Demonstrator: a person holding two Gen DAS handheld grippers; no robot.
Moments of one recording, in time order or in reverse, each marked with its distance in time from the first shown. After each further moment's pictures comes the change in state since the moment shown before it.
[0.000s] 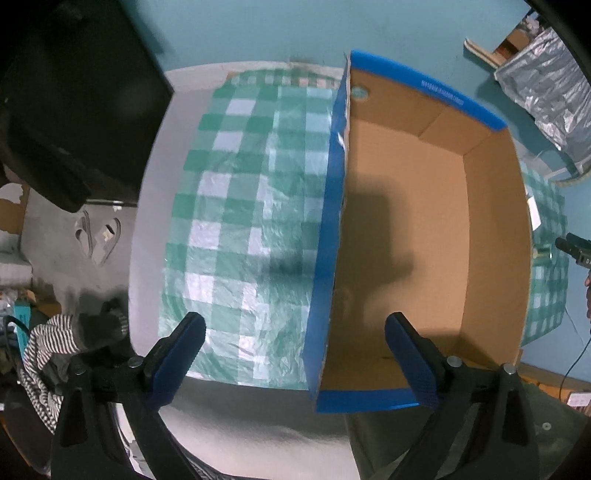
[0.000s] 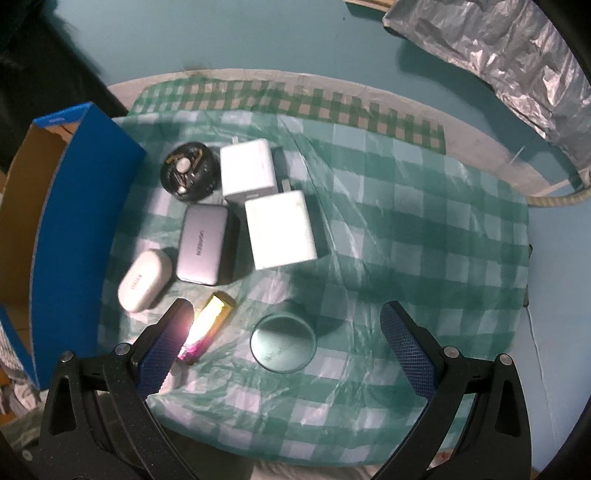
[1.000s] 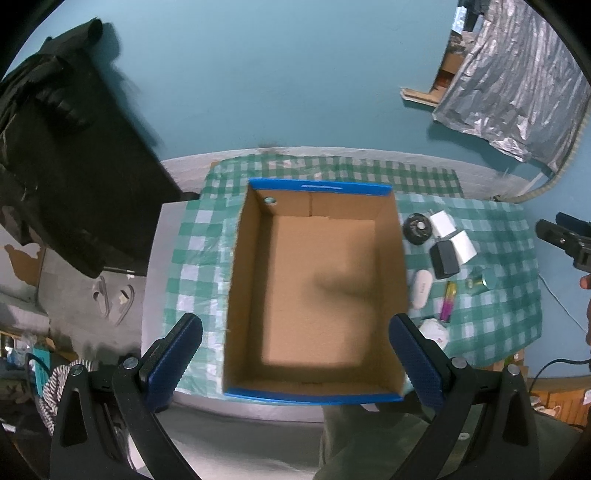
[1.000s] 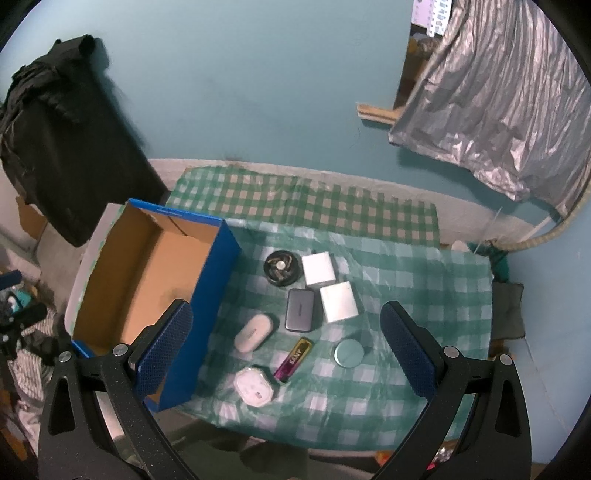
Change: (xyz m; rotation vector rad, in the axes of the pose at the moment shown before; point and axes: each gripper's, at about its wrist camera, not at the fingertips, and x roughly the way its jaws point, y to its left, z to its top) left arm -0.132 -0.108 -0.006 0.078 -0.285 0.049; right arm -0.169 0.072 -0.004 0.009 -0.312 0.045
